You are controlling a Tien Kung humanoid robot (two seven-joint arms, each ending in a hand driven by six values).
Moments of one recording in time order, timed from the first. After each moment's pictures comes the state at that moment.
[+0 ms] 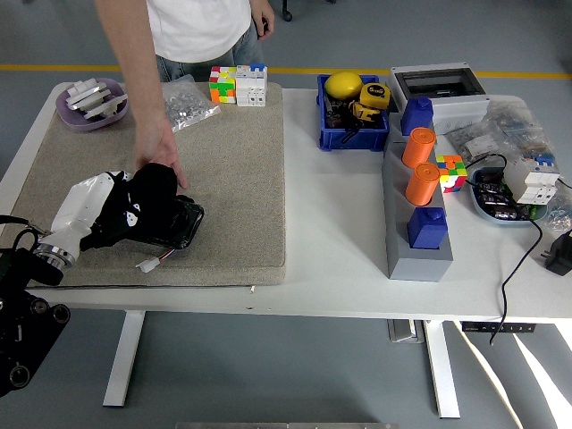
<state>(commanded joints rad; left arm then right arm) -0.21 0.28 -1.23 -1.11 2.00 0.23 -0.19 -0.10 -0.16 1.63 0.20 -1.06 -0.08 -0.03</state>
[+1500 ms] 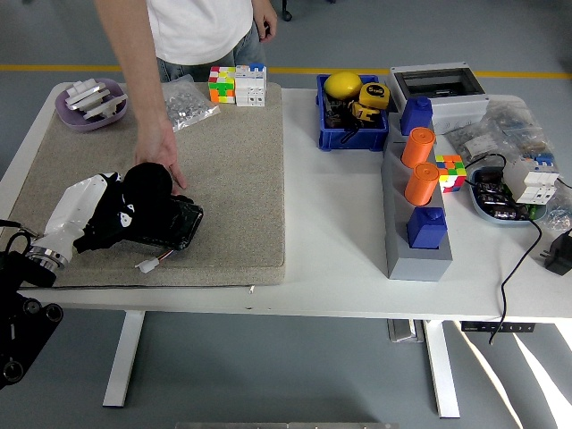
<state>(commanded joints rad) -0.23 0.30 -1.28 -0.99 1.93 0.27 -0.27 -0.09 -0.16 1.63 0.19 -1.05 -0.07 -0.04</state>
